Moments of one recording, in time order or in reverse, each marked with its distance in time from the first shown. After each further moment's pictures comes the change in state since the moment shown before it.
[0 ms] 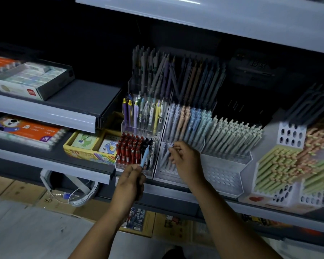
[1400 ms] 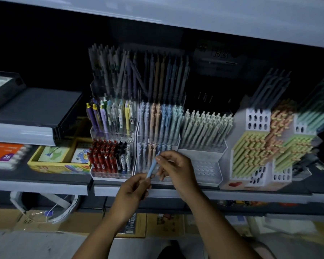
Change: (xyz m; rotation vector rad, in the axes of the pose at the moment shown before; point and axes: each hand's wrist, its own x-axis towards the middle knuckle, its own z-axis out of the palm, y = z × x) left_hand 0.005 -0.025 0.042 0.288 -0.253 0.056; right_hand -0.040 -0.009 -0.040 0.560 -0.006 0.354
